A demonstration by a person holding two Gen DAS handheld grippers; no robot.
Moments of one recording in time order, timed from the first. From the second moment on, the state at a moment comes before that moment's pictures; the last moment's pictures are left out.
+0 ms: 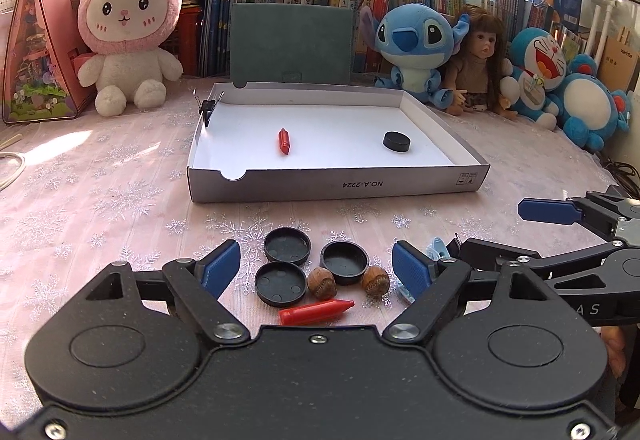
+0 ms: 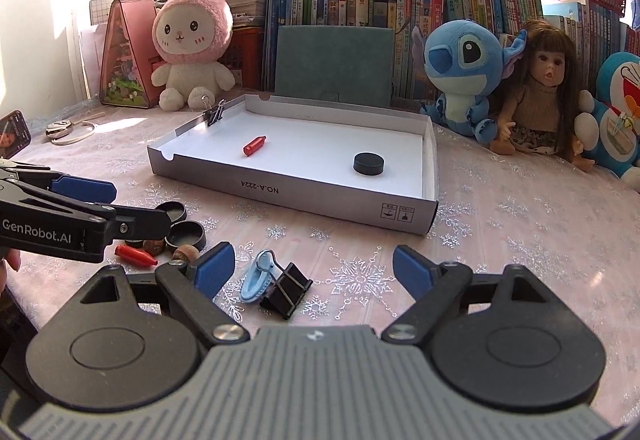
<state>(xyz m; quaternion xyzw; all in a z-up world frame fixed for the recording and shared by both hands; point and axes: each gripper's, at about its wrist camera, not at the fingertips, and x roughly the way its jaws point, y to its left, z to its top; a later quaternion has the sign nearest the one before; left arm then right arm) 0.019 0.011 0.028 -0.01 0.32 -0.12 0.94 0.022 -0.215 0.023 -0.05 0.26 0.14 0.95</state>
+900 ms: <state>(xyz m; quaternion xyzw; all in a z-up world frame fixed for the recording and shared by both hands) -0.004 0.016 0.012 0.01 0.35 -0.13 0.93 0.015 -0.212 0.007 -0.12 0.27 0.12 0.95</state>
